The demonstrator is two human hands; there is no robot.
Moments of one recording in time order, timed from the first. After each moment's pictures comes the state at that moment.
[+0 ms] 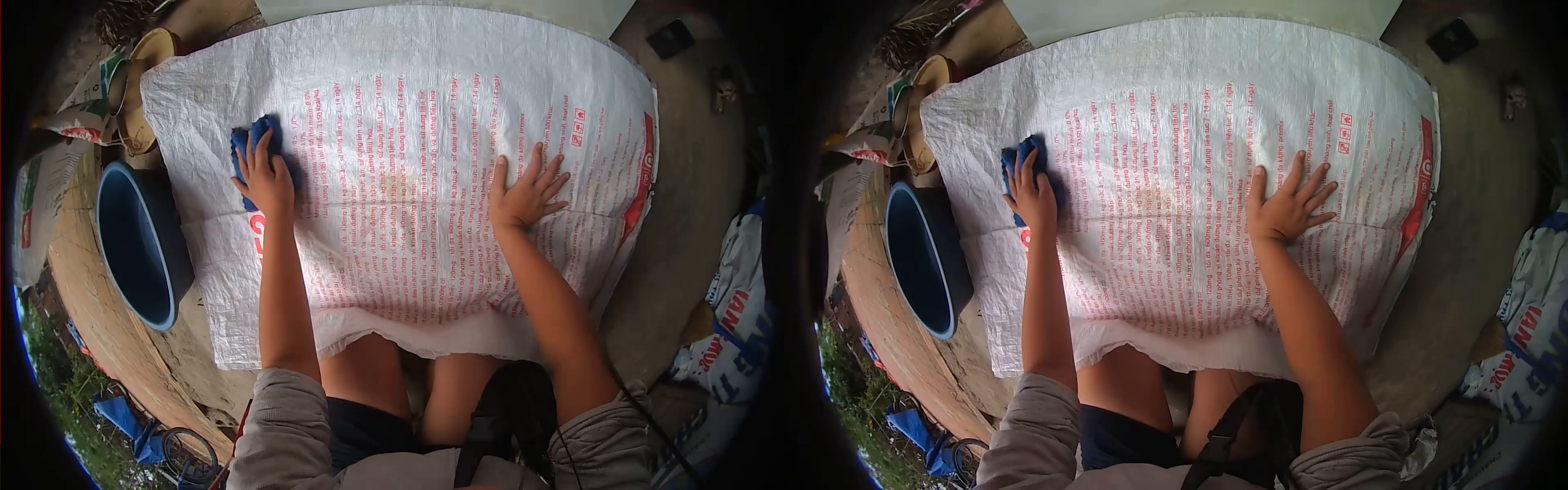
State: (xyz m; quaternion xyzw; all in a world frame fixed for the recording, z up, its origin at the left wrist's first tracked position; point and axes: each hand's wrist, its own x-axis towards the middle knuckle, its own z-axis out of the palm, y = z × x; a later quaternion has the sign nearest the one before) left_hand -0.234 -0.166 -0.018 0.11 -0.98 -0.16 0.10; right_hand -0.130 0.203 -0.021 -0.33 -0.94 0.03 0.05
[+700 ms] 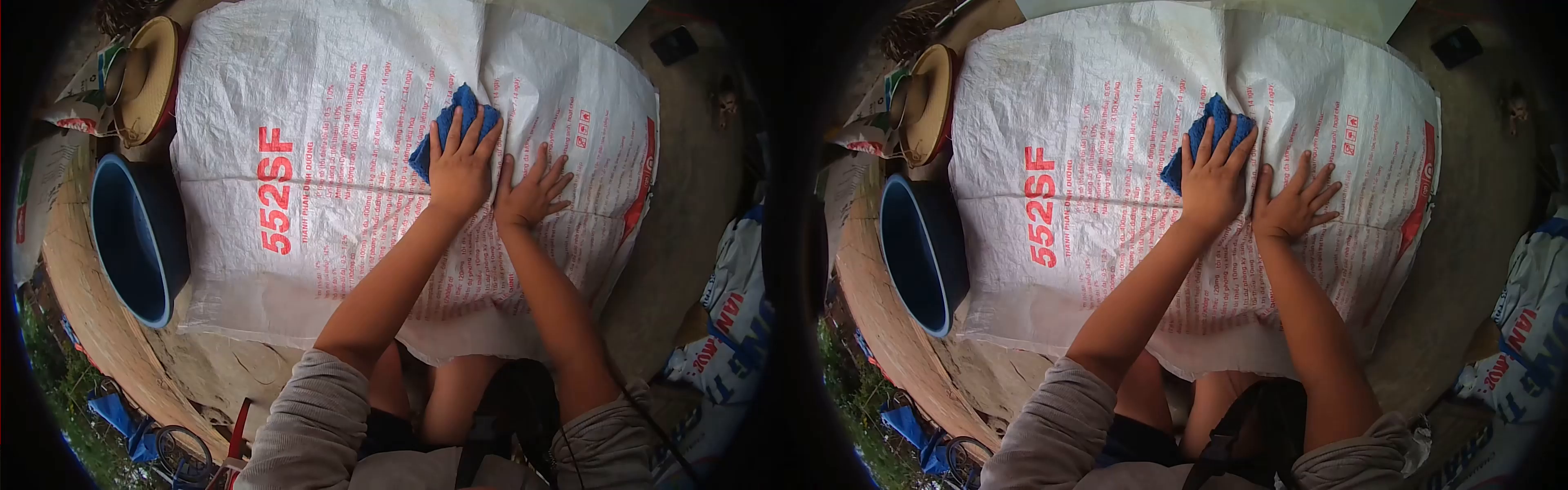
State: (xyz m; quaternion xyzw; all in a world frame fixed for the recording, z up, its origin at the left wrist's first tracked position) left_hand -0.187 0.086 0.011 -0.18 -0.93 -0.32 0.03; right_hand -0.132 0.198 -0.015 -0.33 -0.94 0.02 0.06
